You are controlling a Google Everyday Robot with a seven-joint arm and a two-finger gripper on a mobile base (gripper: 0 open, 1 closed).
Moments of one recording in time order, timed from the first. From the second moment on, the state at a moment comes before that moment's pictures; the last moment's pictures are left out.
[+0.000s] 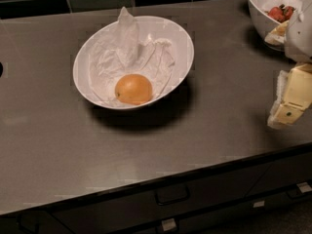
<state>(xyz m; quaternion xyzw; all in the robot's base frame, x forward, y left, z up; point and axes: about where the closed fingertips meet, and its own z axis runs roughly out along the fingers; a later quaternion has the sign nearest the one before) 0.438 -0.217 0.976 -0.60 0.78 -0.03 0.16</state>
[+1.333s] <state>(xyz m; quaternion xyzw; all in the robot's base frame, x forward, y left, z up) 0.447 -0.122 1.018 -0.73 0.65 -0.04 0.19</state>
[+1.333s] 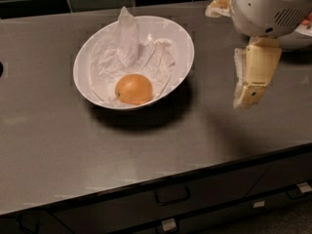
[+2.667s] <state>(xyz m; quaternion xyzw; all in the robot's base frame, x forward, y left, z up) 0.488 -0.053 1.011 -0.80 0.56 -0.01 0.20</state>
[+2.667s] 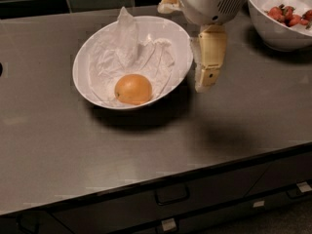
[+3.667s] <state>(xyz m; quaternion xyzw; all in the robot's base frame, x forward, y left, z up) 0.519 -0.026 0.998 -0.82 0.54 0.01 0.20</state>
